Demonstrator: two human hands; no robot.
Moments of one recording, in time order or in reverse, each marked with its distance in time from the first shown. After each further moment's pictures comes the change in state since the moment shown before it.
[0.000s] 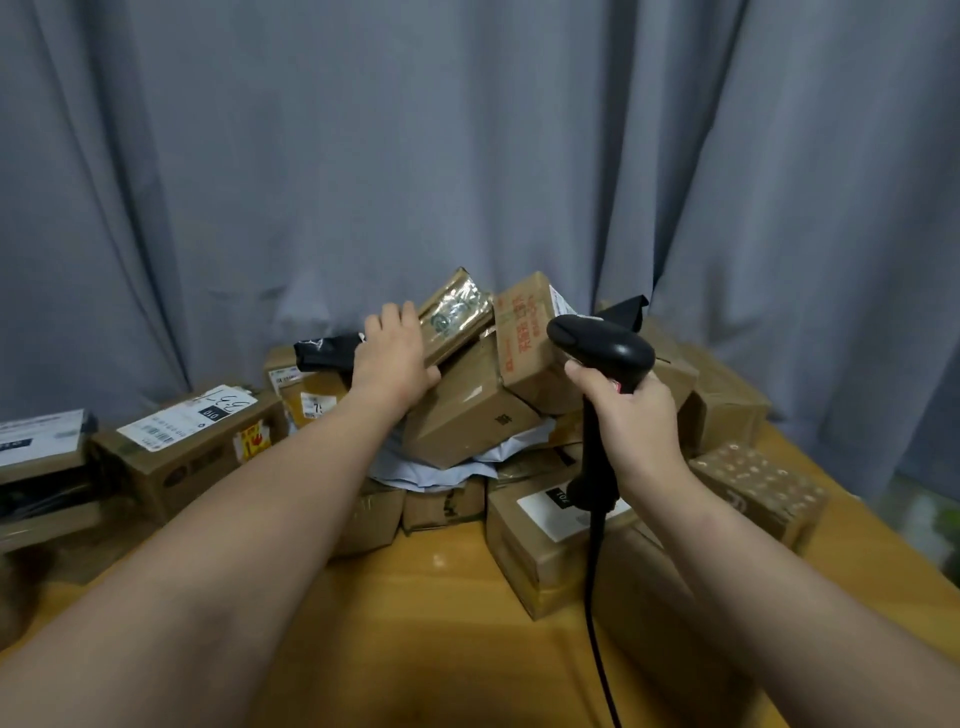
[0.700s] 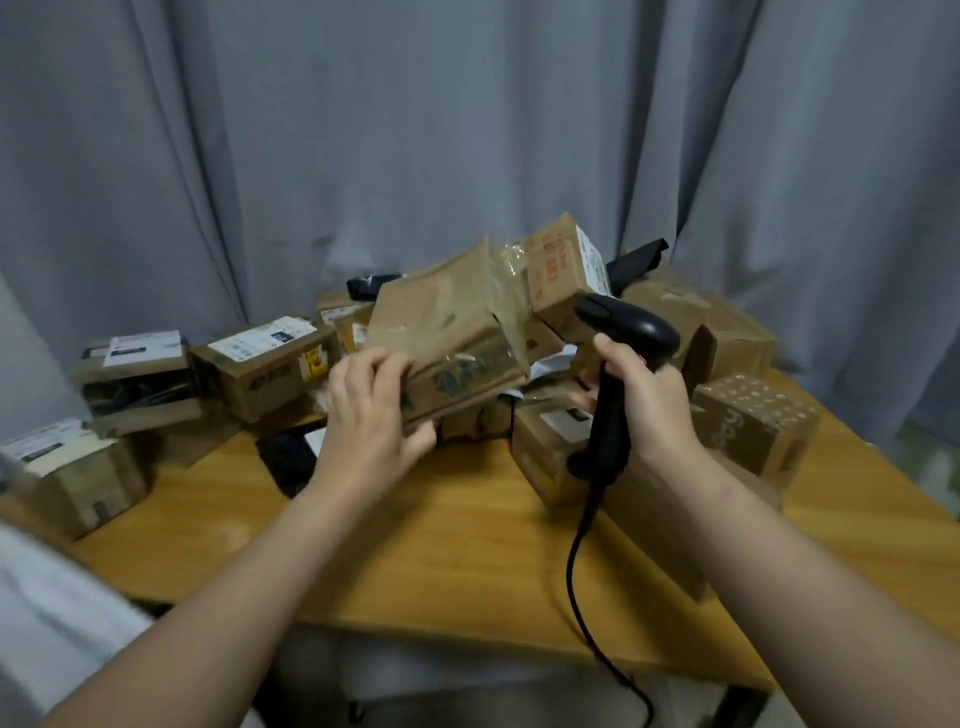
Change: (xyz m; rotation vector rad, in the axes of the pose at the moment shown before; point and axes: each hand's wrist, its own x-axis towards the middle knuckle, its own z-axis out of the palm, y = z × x) left_hand -0.207 -0.039 -0.033 -0.221 0.374 0.215; right_hand -0.085 -0.002 -0.018 0.274 -0.106 0.247
